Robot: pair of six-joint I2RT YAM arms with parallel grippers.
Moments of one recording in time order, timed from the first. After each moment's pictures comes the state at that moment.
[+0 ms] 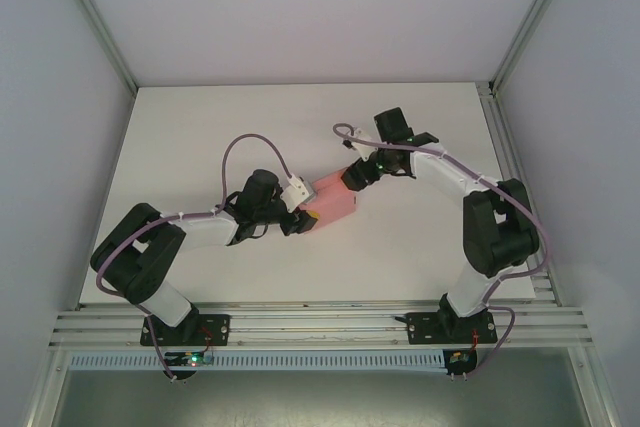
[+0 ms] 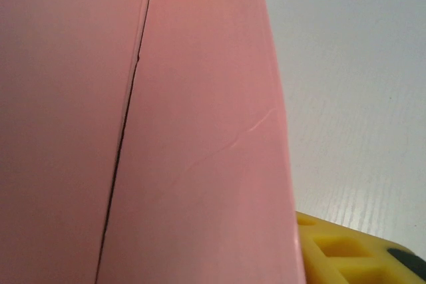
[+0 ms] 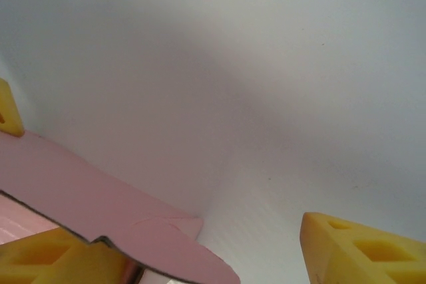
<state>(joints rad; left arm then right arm) -0.56 1.59 0.64 0.31 0.50 0.22 0.36 1.71 1.21 -0.54 -0.39 -0.33</state>
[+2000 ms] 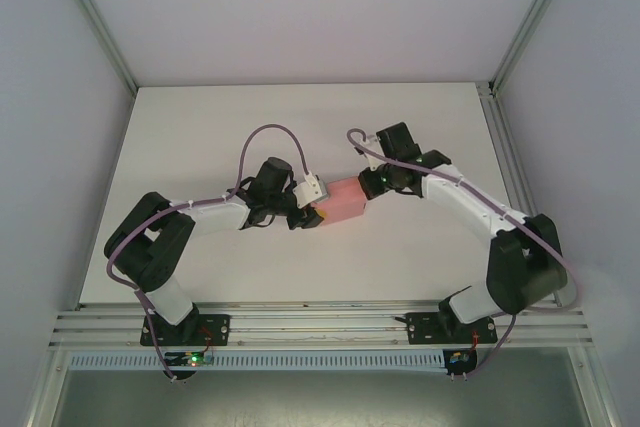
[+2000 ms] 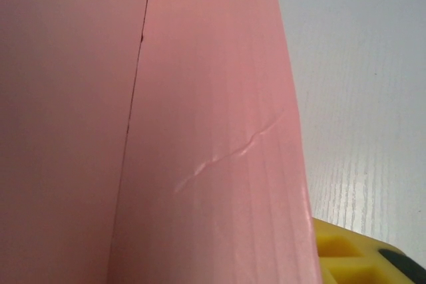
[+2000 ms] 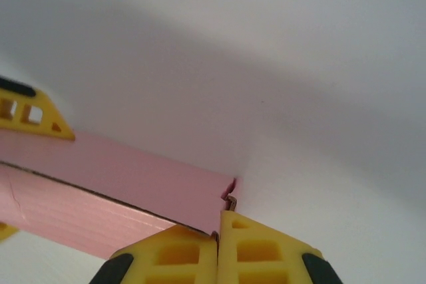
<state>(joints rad) -0.58 1.67 0.82 0.10 0.56 0.42 0.44 1.46 1.04 -0.57 -0.20 0.05</state>
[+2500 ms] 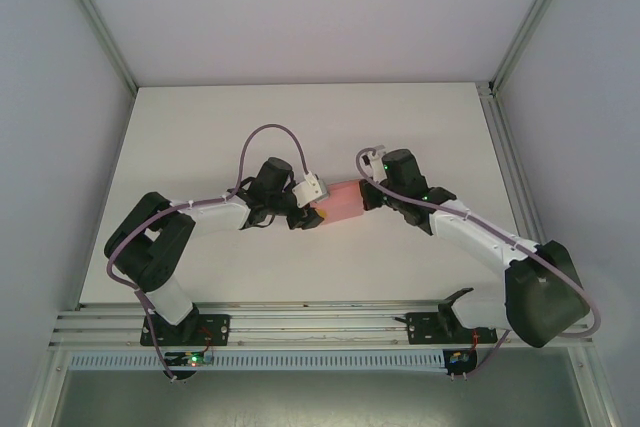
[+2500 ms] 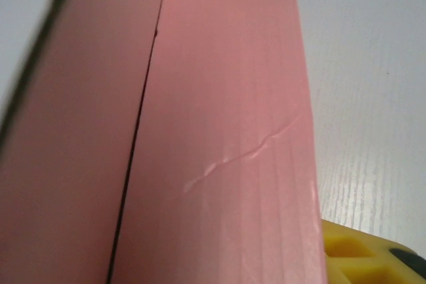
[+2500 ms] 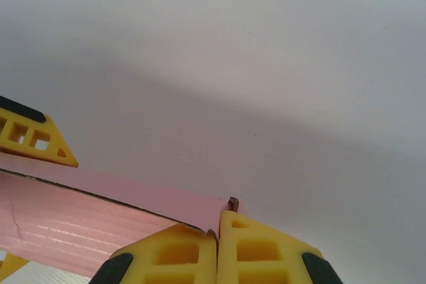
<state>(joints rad) -0.58 1.68 0.83 0.09 0.53 0.40 0.50 1.29 0.74 -0.18 -0.09 0.15</state>
